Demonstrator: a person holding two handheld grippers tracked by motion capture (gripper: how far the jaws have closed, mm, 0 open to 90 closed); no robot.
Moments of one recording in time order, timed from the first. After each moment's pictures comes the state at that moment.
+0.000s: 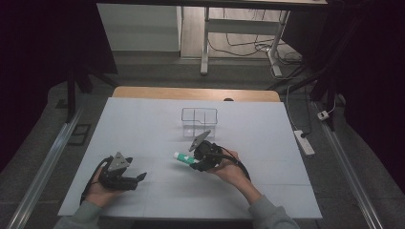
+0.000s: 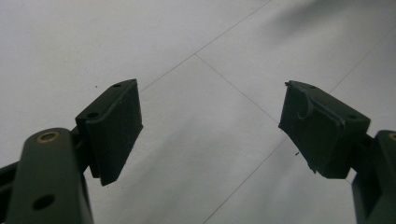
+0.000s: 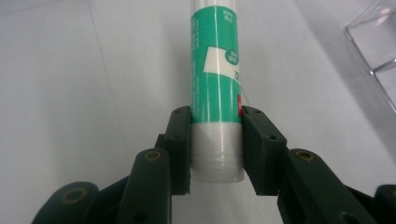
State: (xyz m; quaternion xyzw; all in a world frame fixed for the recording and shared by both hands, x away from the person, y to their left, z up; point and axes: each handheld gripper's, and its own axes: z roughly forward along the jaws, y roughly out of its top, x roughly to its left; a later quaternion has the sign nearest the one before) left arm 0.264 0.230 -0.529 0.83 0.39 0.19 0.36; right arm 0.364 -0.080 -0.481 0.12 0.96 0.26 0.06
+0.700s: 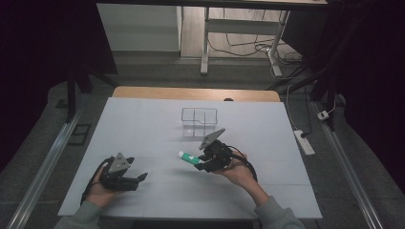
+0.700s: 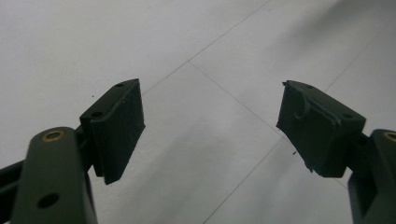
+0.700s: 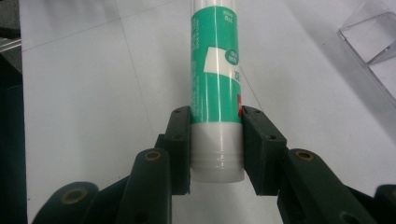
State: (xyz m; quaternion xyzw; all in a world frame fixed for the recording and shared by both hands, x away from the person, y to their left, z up) left arm 0.261 0.225 -0.526 0.83 0.37 0.20 0.36; right arm 0.358 -0.108 -0.470 0.14 0.94 0.31 0.02
